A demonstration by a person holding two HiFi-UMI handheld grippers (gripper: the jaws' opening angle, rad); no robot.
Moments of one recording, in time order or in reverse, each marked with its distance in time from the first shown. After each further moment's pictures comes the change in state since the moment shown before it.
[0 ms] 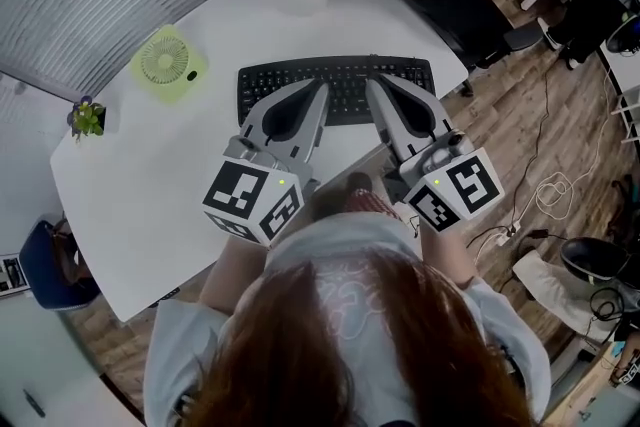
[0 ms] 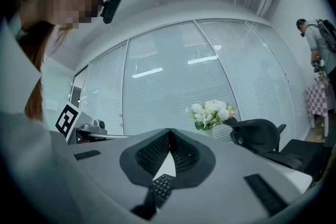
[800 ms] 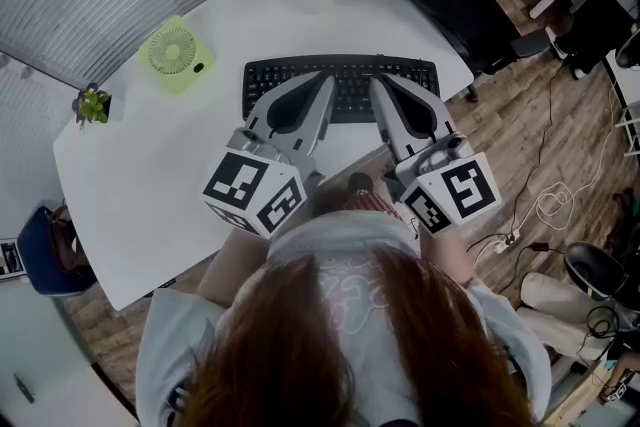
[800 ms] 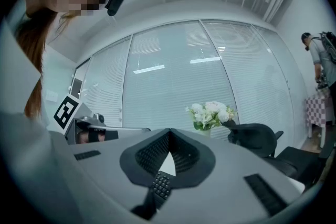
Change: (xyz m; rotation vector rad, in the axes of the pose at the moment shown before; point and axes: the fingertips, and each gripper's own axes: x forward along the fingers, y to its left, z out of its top) left arm 0.001 -0.002 0.007 -0.042 -0.054 0.005; right arm 0.000 0.002 -0.002 -0.068 0.023 -0.013
